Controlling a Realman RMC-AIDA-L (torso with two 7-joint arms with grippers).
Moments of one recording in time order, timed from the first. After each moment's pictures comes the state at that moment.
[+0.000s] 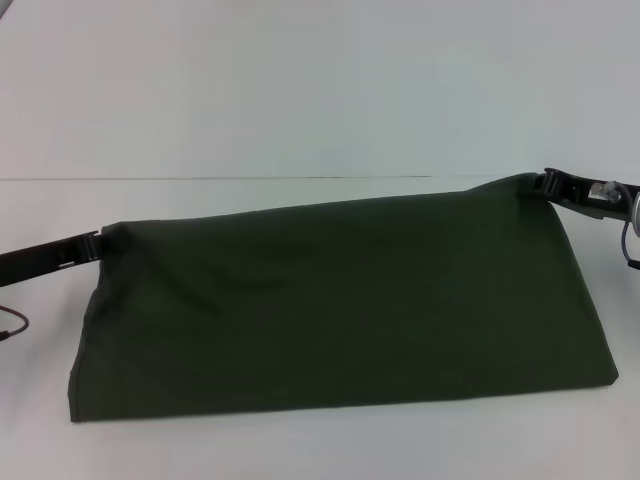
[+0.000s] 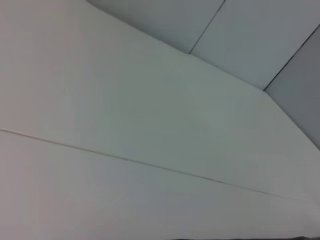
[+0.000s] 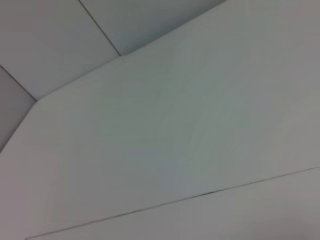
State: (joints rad) left arm -0.61 -2.10 0.38 0.76 2.24 1.18 -2.02; right arm 0.77 2.04 -0.52 -0.52 -2.18 -0.84 2.16
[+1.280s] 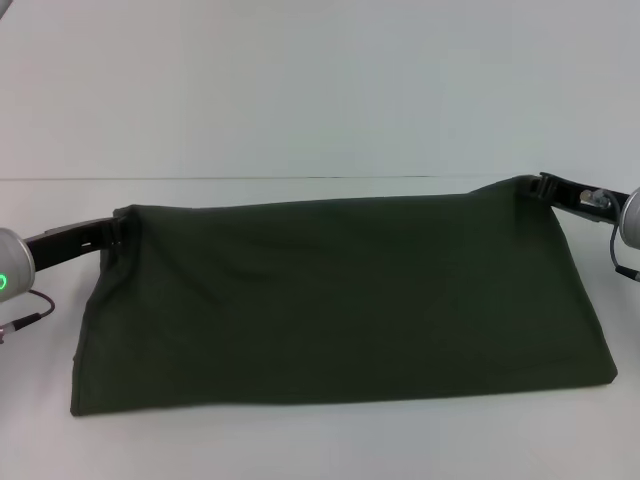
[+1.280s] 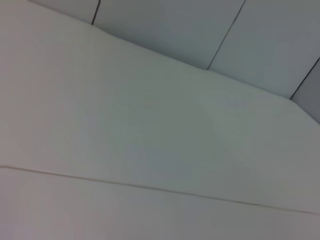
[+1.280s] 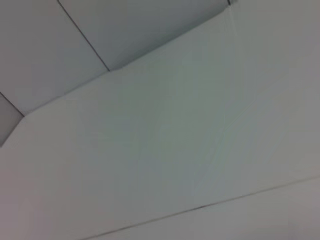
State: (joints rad) left arm -0.63 -2.16 0.47 0.76 2.19 0.97 -1.96; right arm 0.76 2.08 -0.53 -0.52 -2.12 -0.74 2.08
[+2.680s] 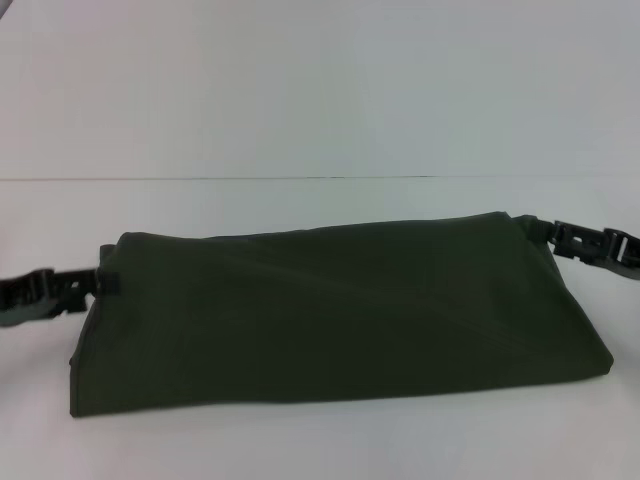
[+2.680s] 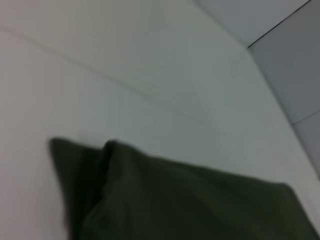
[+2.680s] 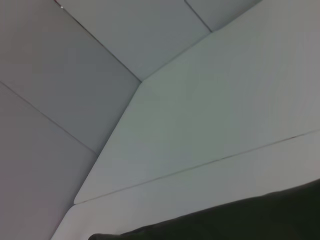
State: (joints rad) left arm -0.56 -1.89 0.53 0.60 2.20 1.40 -2.26; right arm 0.56 1.95 -0.53 -0.52 -1.96 -1.33 2.00
